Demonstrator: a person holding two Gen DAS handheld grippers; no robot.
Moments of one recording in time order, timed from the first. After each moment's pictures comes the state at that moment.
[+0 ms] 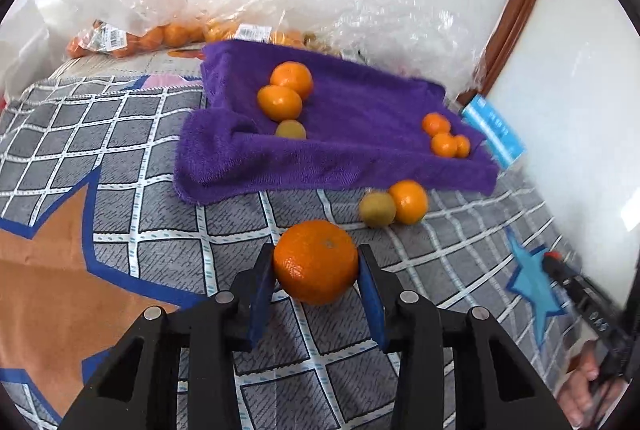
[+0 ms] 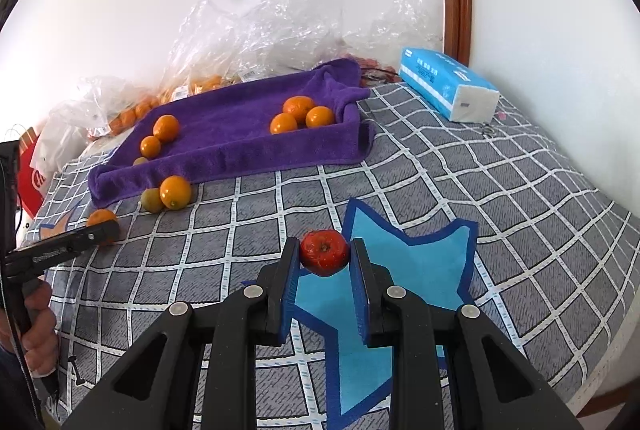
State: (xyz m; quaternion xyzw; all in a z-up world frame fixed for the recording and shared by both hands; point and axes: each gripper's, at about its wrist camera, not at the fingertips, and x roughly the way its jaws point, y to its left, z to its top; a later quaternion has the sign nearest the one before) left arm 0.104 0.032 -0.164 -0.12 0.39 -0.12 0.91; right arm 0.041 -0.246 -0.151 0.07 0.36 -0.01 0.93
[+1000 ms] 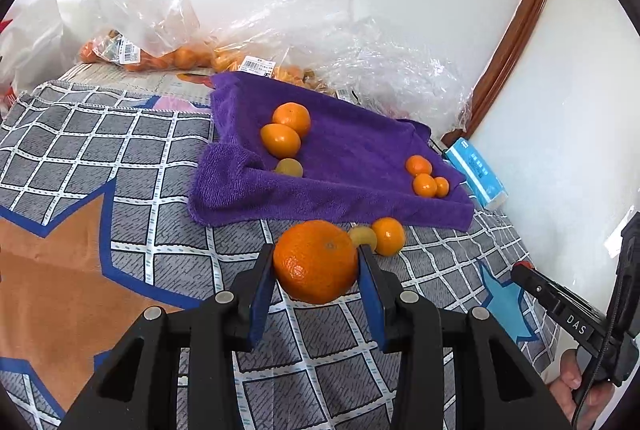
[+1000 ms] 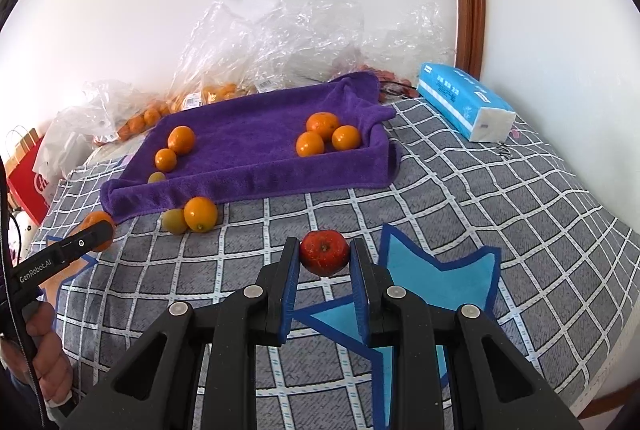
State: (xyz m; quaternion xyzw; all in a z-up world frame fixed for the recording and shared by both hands) left arm 0.090 0.044 -0.149 -0.17 0.34 -0.13 0.92; right arm 0.055 -0.216 -0.130 0.06 0.36 0.00 0.93
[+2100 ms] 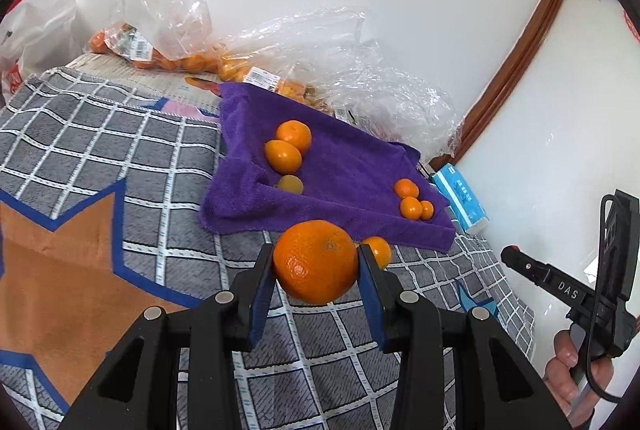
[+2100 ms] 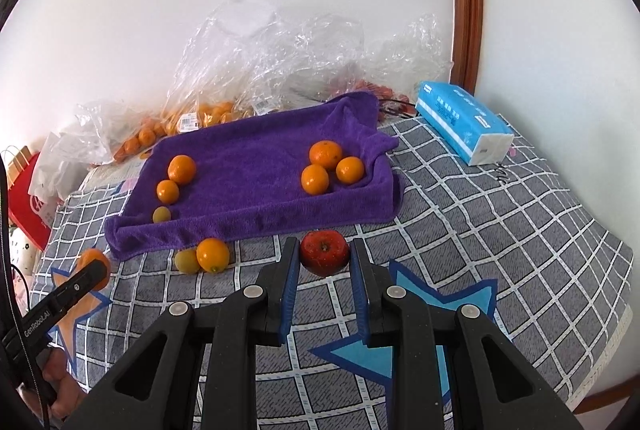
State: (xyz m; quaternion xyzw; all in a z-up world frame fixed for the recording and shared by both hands) left arm 0.081 0.065 -0.139 -0.22 0.32 -0.14 0.91; right arm 0.079 -0.207 -0.093 0.07 0.36 -0.03 0.93
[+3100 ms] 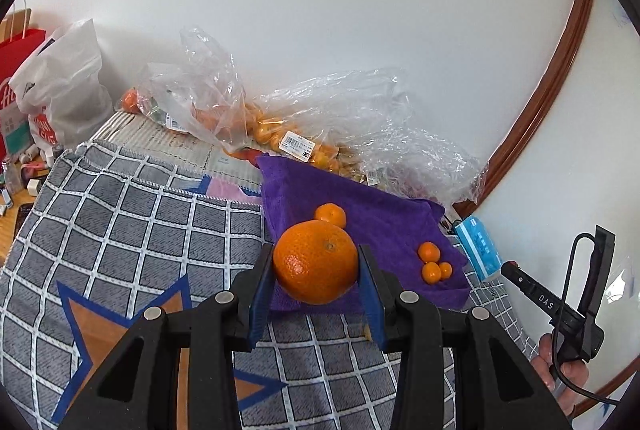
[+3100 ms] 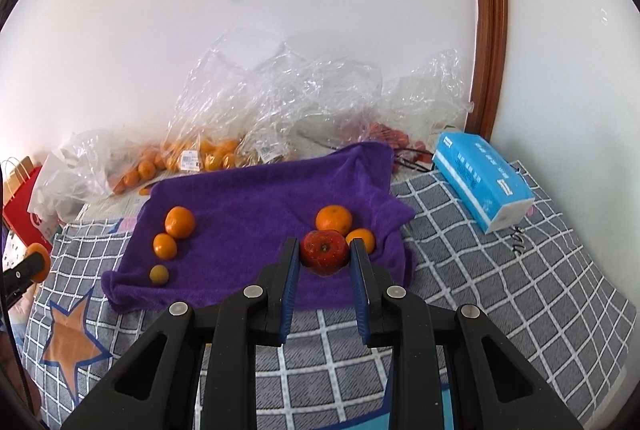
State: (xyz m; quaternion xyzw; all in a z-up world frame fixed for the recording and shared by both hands) left arm 0.109 0.108 -0.075 -0.22 0.30 -0.08 0.92; right arm 0.142 -0.213 -0.069 0.05 0.33 -0.01 0.94
